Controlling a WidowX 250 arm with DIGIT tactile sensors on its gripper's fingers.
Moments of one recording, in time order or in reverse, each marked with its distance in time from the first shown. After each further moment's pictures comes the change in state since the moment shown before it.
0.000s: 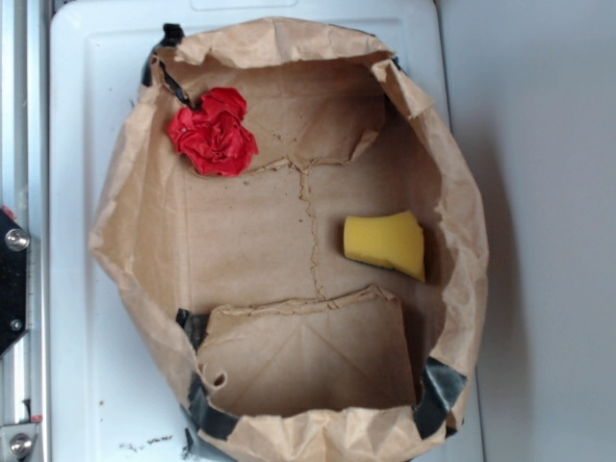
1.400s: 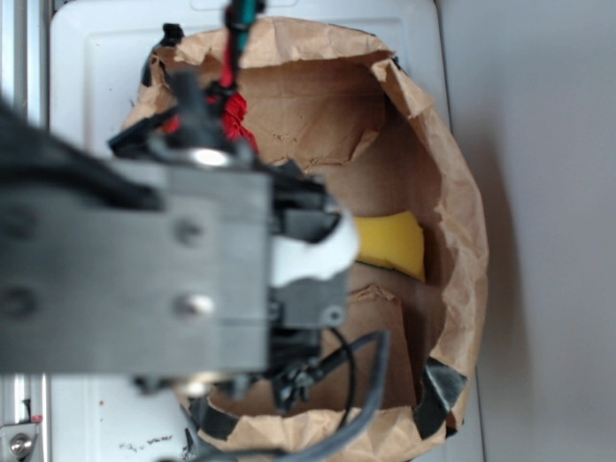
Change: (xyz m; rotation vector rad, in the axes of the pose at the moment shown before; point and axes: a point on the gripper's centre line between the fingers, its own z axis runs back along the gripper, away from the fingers) arm 0.119 0.013 -0.085 0.126 -0.035 0.532
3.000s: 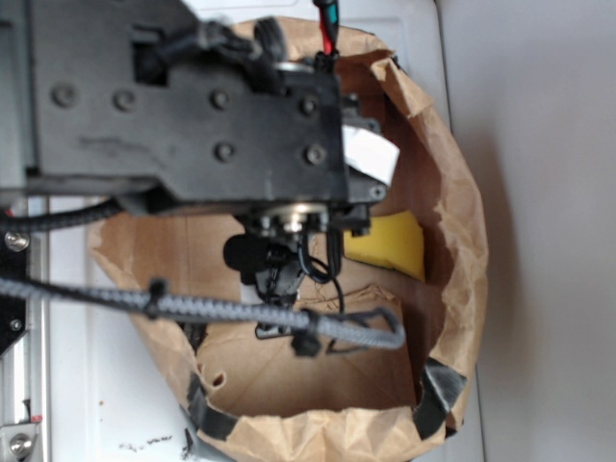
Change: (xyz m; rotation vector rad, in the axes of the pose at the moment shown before) arm 0.033 0.018 -0.051 -0.011 -0.025 -0.500
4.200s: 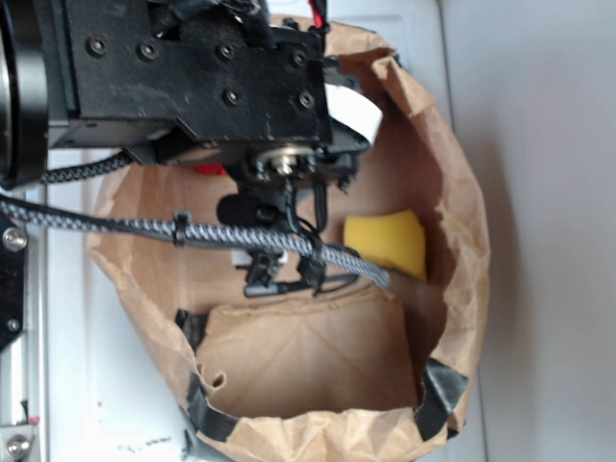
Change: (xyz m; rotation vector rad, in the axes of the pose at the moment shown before) arm -0.007 0.033 -0.025 0.029 -0.001 -0.038
